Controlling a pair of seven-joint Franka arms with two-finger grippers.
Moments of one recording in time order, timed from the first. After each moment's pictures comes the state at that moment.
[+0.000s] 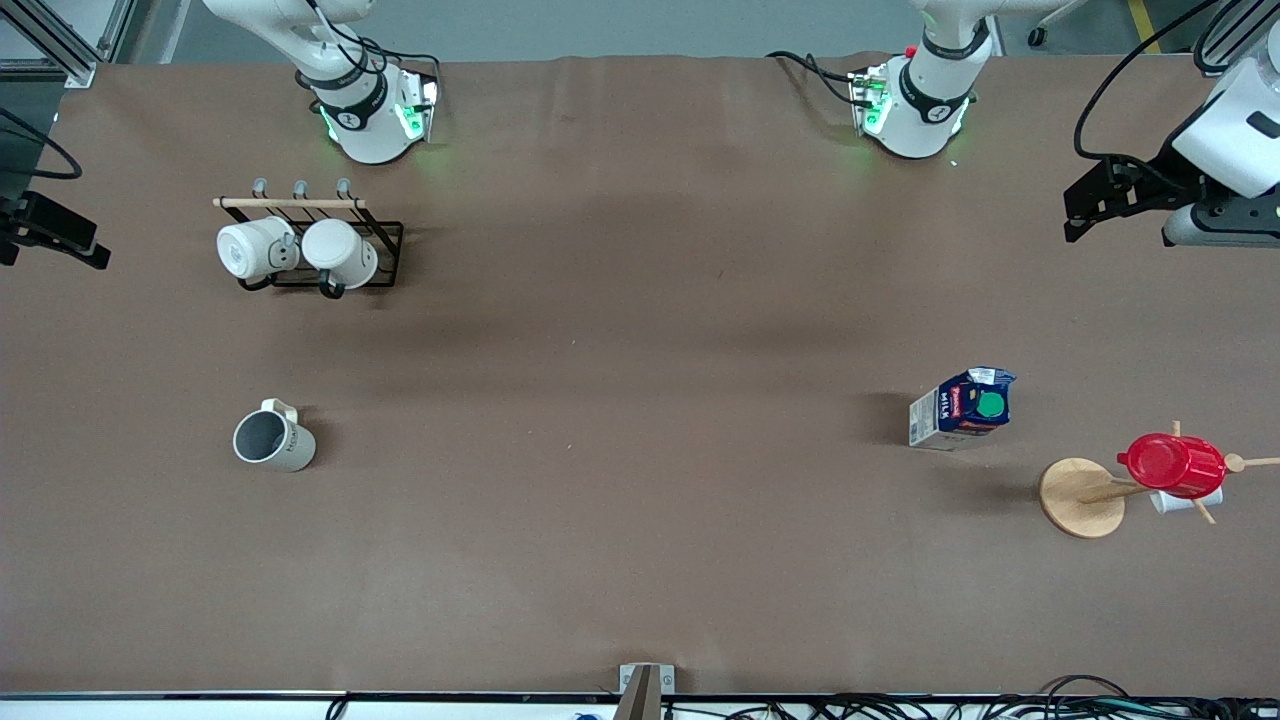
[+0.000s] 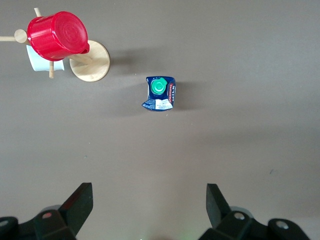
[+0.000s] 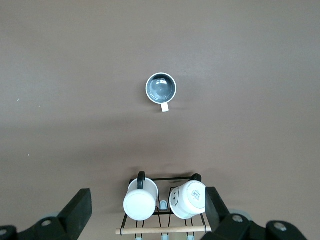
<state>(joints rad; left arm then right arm) 0.02 -0.05 -0.15 -1.57 0.02 1.52 -0.03 0.00 0.03 -0.09 -1.45 0.01 1.45 -0.03</state>
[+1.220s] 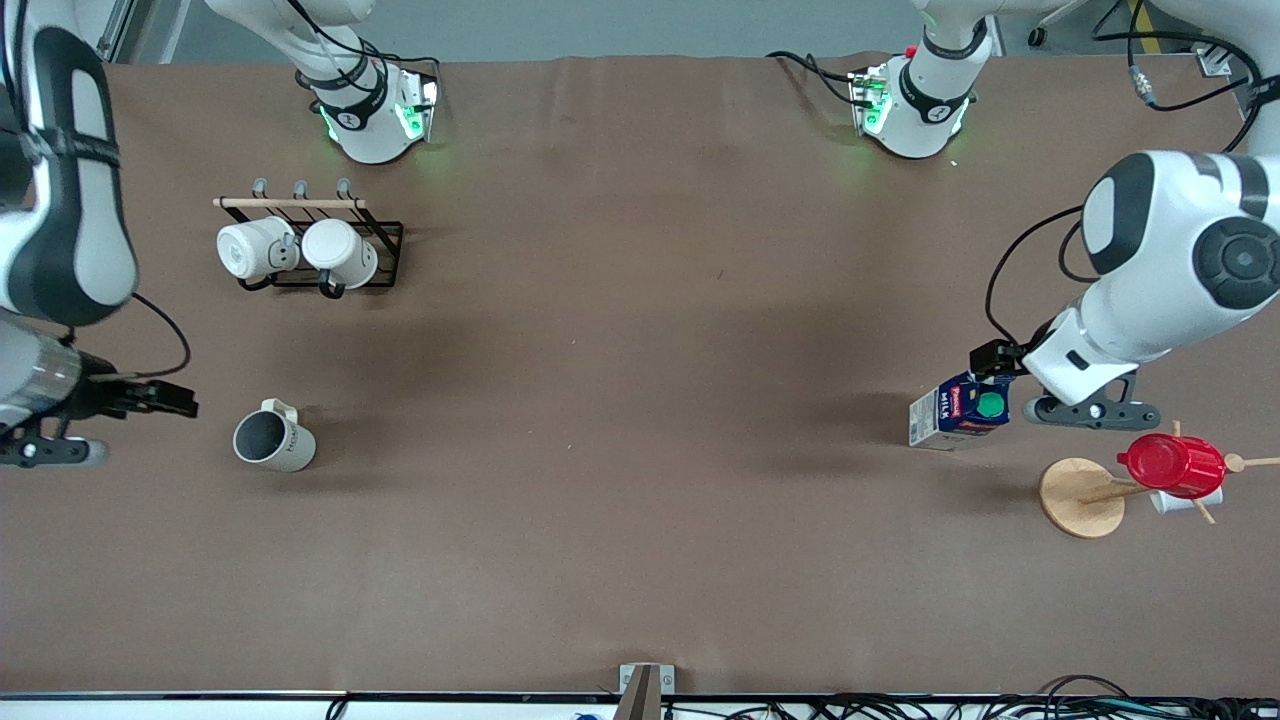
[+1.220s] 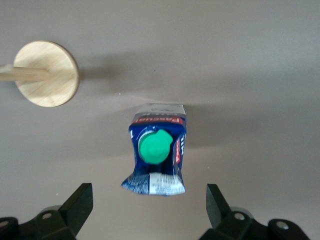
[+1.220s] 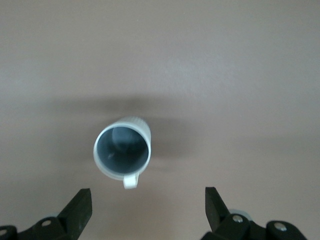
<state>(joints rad) 0.02 0.24 -0.15 -1.80 0.07 1.98 -0.03 -0.06 0.36 -0.11 -1.73 0.02 2.09 -0.19</state>
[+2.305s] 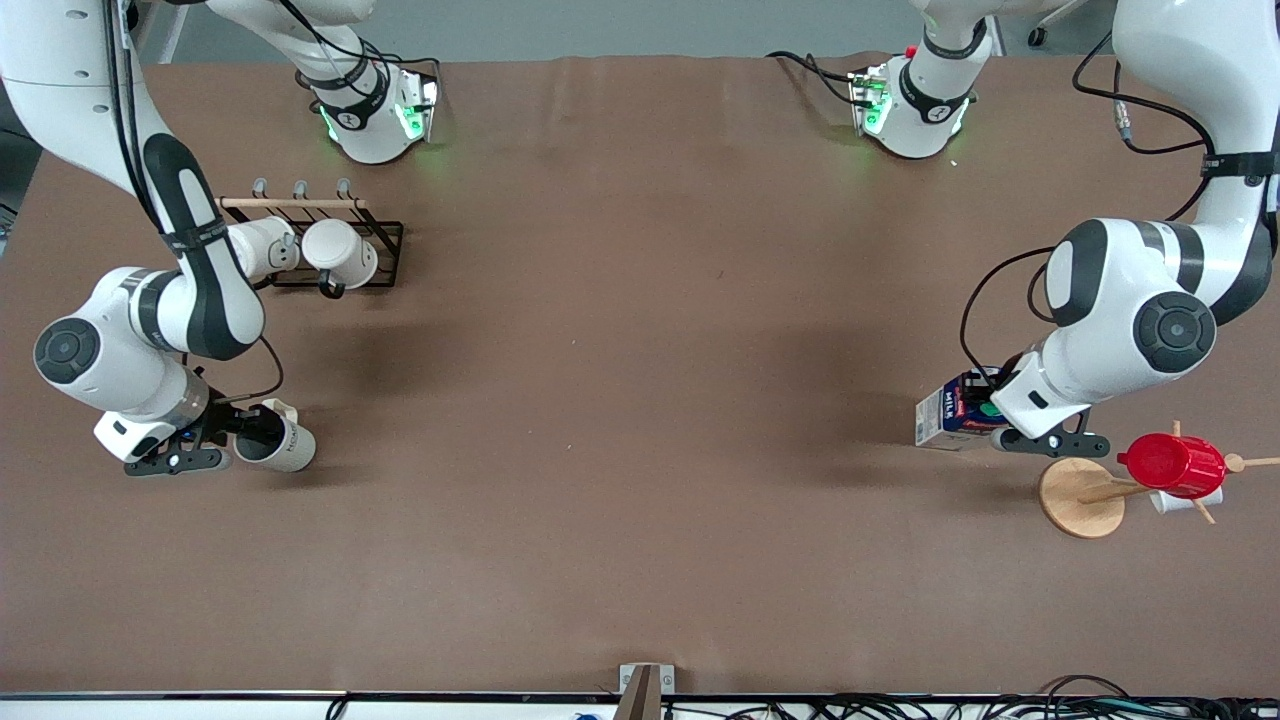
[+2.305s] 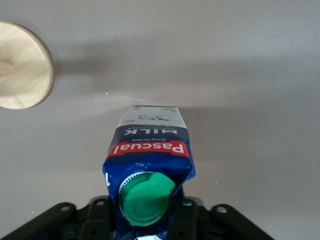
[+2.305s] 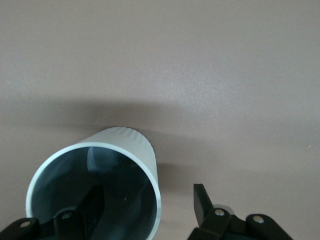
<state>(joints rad) 0.03 0.35 -0.14 -1.81 0.07 2.06 -0.04 -0.05 0.50 -0.10 -1.93 0.02 2.48 -0.28</state>
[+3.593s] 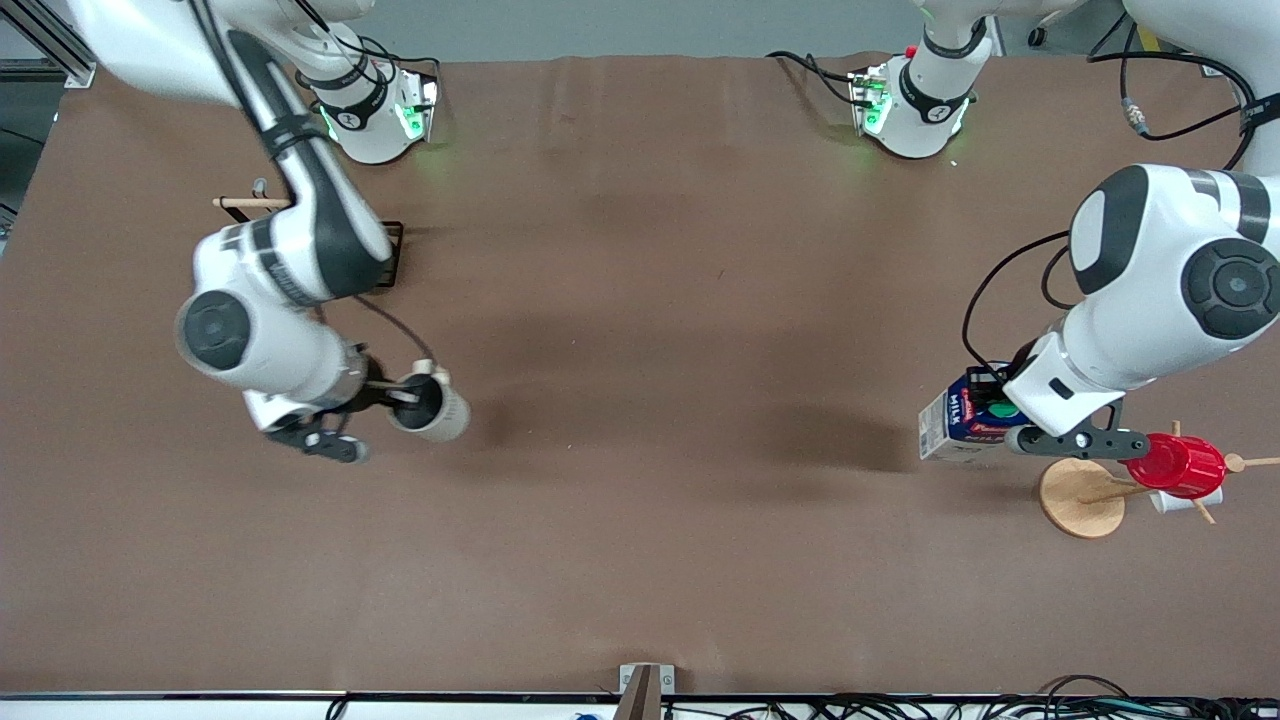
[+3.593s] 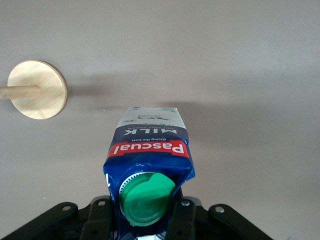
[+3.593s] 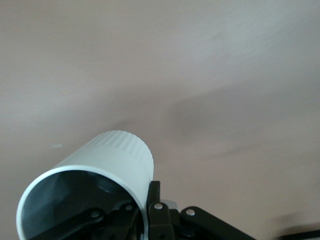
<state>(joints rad) -0.05 0.34 -0.16 -1.56 0.07 1.84 -0.15 0.09 0.41 0.27 -1.72 0.02 2.09 0.68</state>
